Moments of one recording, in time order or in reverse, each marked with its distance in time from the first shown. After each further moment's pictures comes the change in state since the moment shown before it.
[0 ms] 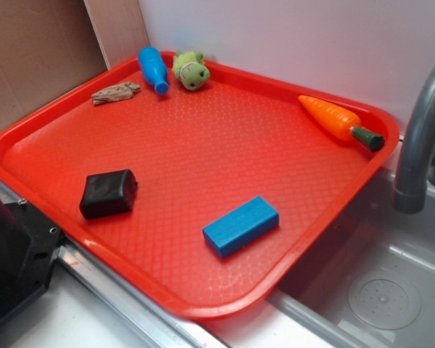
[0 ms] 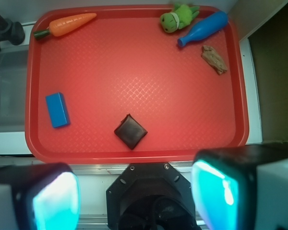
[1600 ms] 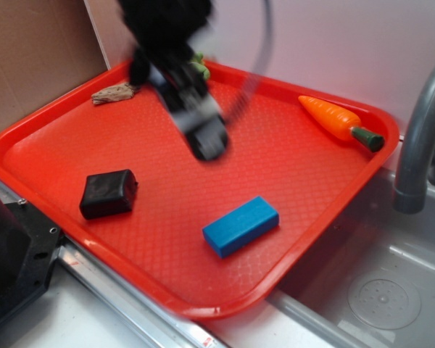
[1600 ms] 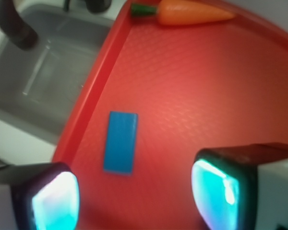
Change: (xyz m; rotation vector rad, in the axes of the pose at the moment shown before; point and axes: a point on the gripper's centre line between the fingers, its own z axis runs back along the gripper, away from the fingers) arm 0.041 -0.124 -0.158 -0.120 0.009 -0.446
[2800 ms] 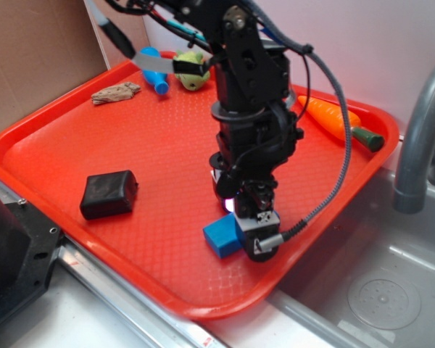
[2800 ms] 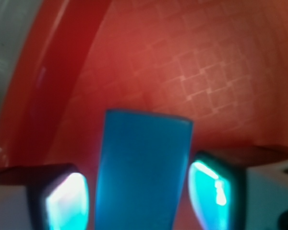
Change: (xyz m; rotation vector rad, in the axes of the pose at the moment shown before) arm 0.011 0.004 -0.077 -0.060 0.225 -0.008
